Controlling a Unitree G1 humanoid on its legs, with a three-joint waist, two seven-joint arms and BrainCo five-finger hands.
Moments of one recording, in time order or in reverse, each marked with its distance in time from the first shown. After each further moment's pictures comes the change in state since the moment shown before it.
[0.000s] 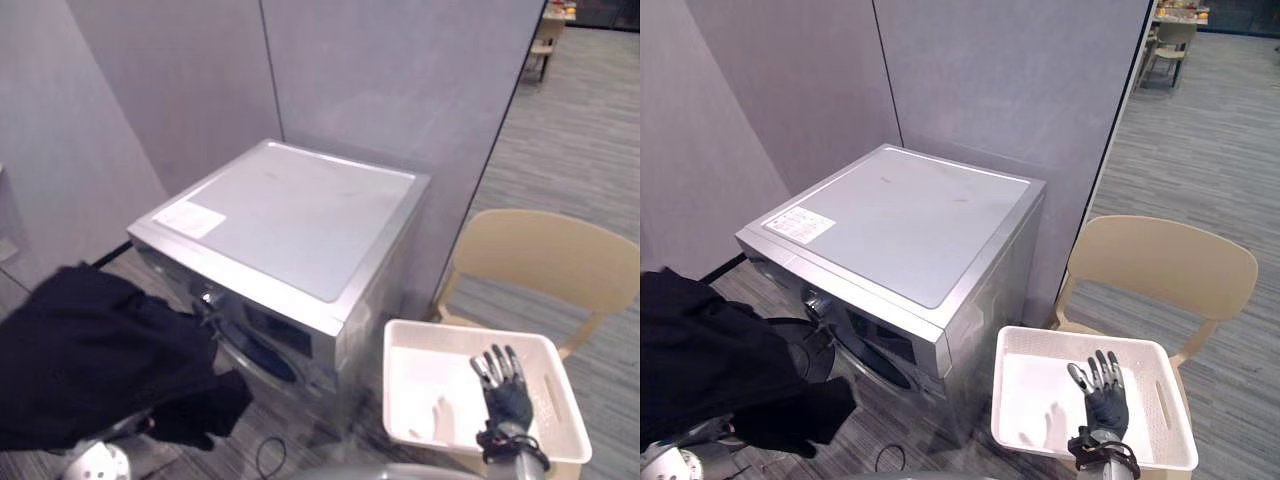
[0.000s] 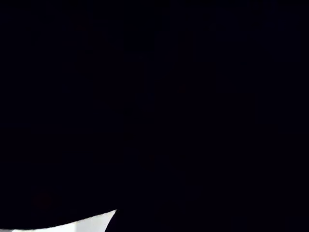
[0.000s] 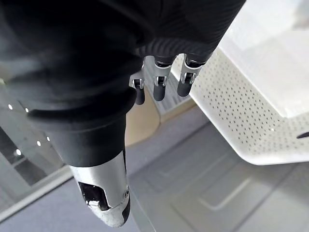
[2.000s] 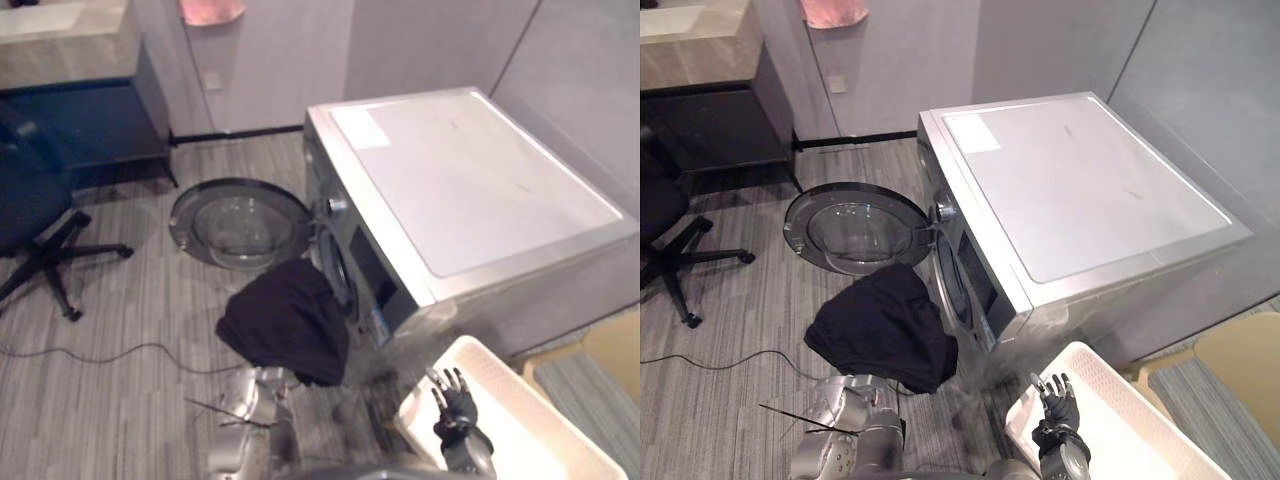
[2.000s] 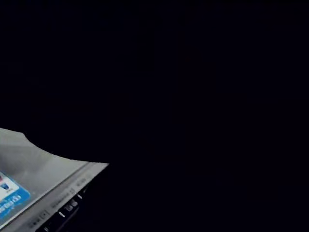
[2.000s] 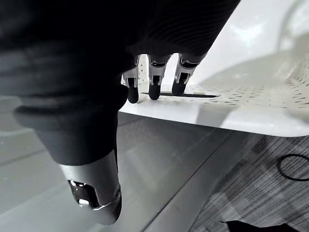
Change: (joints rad) left arm -0.257 0.096 -0.635 0.378 -0.099 0.081 -0.161; right arm -0.237 0.005 0.056 0.522 0.044 -0.028 -0.136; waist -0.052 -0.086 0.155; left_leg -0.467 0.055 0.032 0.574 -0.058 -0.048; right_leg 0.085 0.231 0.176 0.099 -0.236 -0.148
